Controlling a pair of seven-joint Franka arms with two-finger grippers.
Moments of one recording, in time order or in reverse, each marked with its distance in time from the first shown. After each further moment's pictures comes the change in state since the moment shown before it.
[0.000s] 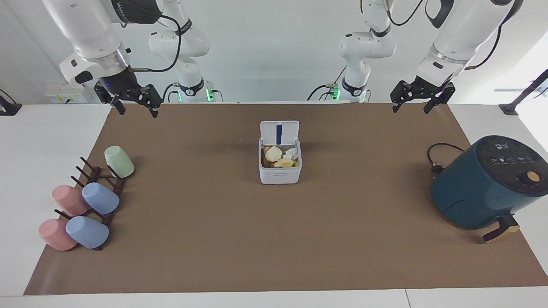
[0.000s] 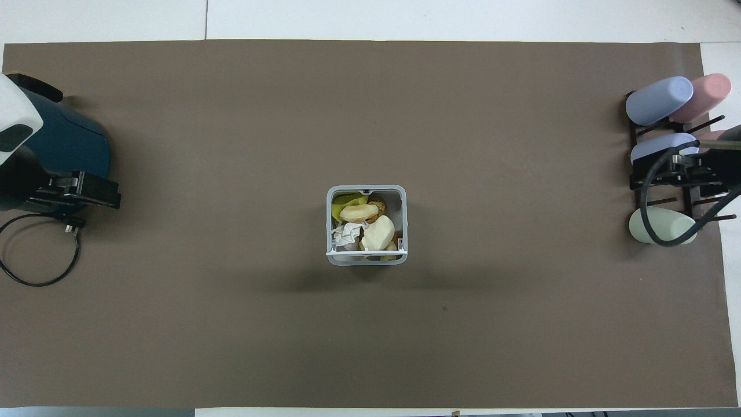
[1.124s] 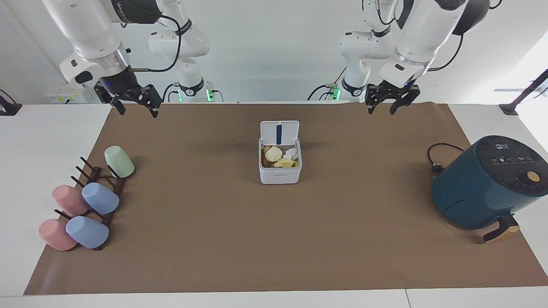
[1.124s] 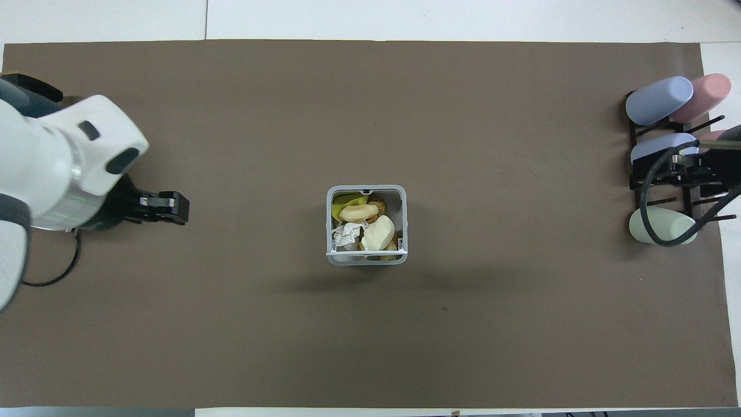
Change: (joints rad) left arm -0.219 -0.035 -0.009 -0.095 -0.015 0.067 -0.250; right arm 0.000 0.000 0.000 0.000 0.000 0.000 0.000
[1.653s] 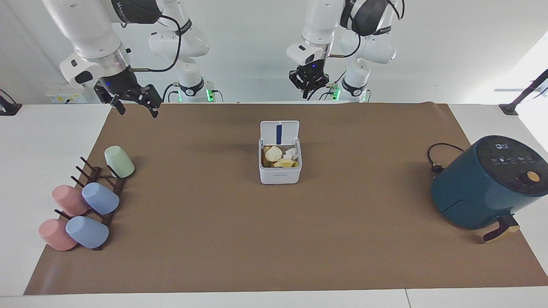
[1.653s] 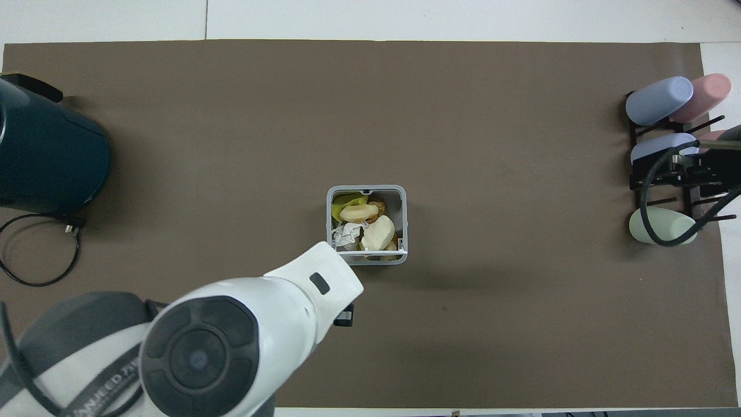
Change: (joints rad) left arm -0.426 -0.114 -0.008 -0.268 -0.050 0.245 -0.327; right arm 0.000 0.000 0.000 0.000 0.000 0.000 0.000
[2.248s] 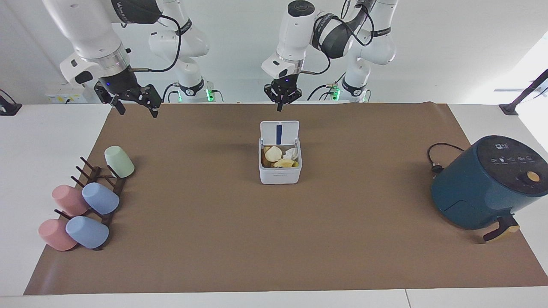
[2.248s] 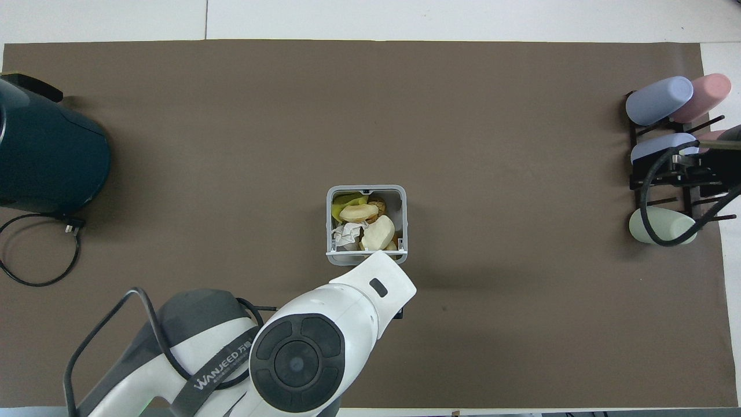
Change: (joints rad) left arm -0.069 0.119 0.014 -0.043 -0.001 0.279 -0.104; right arm 0.000 0.000 0.000 0.000 0.000 0.000 0.000
